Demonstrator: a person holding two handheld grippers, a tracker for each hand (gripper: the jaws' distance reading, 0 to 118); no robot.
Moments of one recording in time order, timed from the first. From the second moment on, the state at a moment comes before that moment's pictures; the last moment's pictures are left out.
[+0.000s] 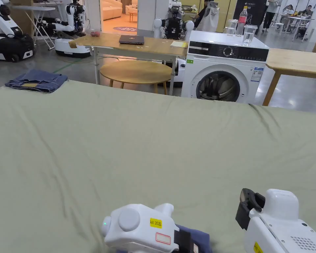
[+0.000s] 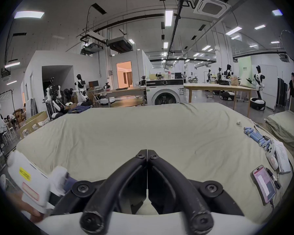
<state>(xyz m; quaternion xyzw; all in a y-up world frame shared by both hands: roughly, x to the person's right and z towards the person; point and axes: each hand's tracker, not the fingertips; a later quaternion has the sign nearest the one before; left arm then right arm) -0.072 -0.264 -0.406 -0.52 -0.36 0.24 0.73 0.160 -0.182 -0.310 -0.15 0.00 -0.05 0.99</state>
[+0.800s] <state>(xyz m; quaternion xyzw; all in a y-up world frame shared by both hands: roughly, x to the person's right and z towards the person) -0.182 -0.149 -0.348 -0.03 -0.04 0.02 1.00 0.131 -0.144 -0.335 -0.04 -0.04 -0.02 1.00</state>
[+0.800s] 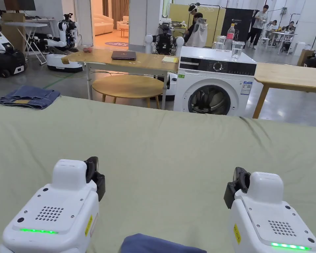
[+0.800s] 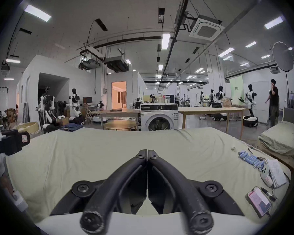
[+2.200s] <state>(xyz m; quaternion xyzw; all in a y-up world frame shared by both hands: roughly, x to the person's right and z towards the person) -0.255 -0.298 -0.409 -0.52 -0.36 0.37 0.68 0.099 -0.281 -0.313 -0.35 0.04 -0.01 0.94</state>
